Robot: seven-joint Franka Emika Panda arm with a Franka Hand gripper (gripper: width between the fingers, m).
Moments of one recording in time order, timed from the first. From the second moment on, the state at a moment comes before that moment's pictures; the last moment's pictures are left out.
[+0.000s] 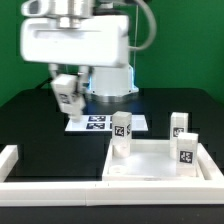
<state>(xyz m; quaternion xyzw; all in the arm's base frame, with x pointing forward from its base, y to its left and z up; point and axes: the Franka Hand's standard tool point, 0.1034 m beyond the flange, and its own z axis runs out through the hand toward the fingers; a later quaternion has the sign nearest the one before) 0.581 -0.046 0.145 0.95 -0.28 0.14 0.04</state>
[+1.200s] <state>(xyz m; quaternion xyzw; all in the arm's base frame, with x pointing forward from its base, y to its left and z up) 0.599 0.003 0.089 0.92 -0.27 0.26 0.09</state>
